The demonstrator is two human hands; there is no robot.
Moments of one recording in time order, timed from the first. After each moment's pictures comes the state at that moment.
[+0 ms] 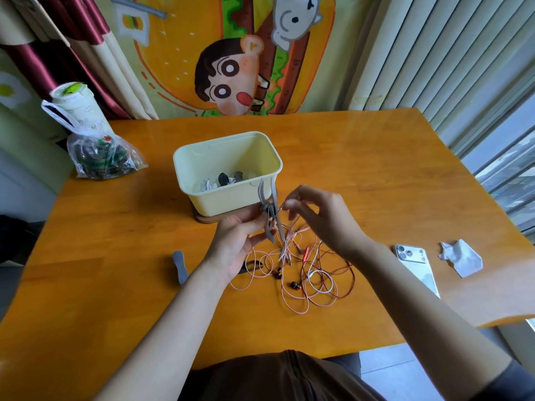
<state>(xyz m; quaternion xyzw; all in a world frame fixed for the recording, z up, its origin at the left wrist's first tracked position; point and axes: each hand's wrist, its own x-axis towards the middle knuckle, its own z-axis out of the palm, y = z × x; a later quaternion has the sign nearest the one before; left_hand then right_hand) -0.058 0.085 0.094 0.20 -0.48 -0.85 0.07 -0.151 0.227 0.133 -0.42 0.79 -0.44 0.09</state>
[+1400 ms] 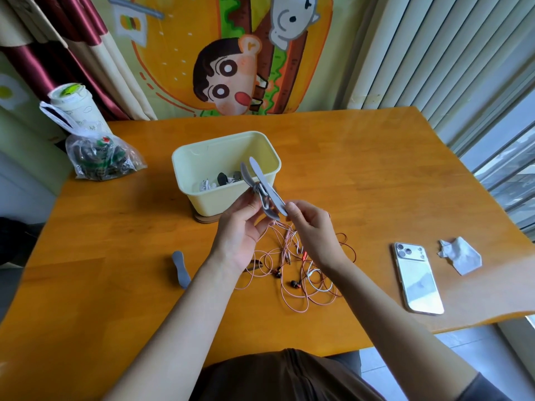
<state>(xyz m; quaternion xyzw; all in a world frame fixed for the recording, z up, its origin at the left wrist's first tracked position) -0.071 0.092 0.102 0.21 -0.37 -0.90 0.13 -0.130 0.214 0.097 -0.23 0.77 -0.57 0.13</state>
